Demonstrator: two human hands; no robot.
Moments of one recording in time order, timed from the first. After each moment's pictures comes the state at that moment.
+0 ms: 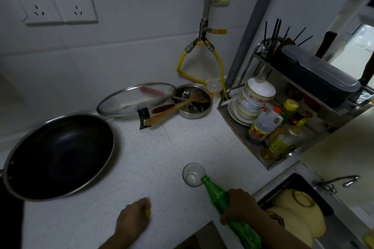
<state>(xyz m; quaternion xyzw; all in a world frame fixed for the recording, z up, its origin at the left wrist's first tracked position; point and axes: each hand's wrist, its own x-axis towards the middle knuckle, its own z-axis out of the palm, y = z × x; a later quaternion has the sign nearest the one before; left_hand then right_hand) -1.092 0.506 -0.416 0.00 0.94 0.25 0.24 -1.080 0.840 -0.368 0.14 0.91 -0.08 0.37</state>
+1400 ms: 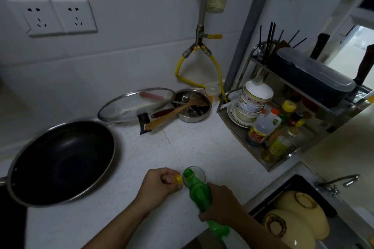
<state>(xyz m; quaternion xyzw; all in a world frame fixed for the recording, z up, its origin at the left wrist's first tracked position) -1.140 0.567 -0.316 0.01 0.77 0.61 0.21 -1.080 0.790 -0.343 0.06 0.93 -0.30 0.22</state>
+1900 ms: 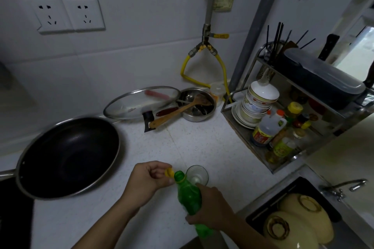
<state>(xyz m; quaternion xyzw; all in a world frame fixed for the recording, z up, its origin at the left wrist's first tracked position) -1.133 0.541 -0.272 -0.01 0.73 0.66 0.17 -1.077 0.756 -0.344 0.01 0.91 -0.36 0.20</state>
